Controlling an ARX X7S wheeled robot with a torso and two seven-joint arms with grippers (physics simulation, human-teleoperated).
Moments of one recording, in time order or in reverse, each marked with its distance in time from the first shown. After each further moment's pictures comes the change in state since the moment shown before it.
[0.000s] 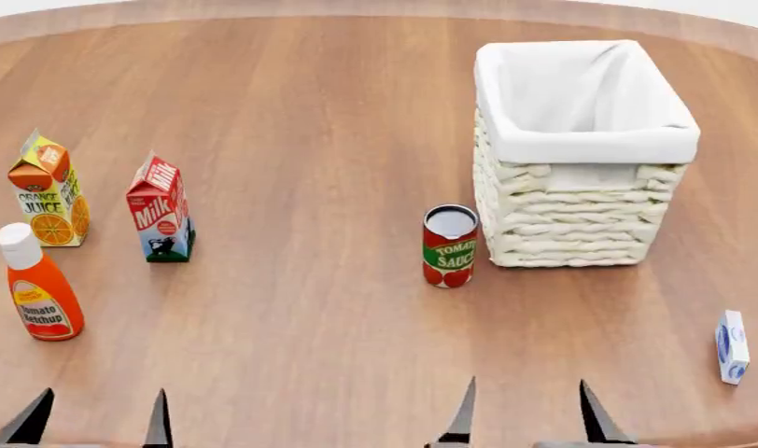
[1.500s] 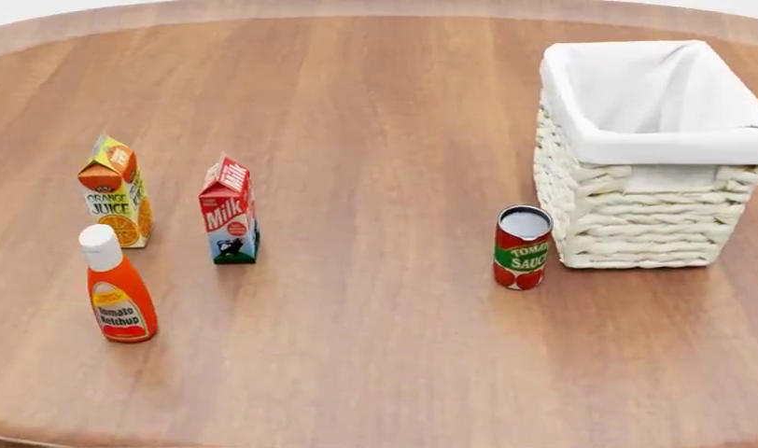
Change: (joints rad) left arm -0.882 -0.645 -0.685 0.931 -1.077 -0.865 -0.562; right arm 1.387 0.627 0.819 -0.722 1.468 1.291 0.585
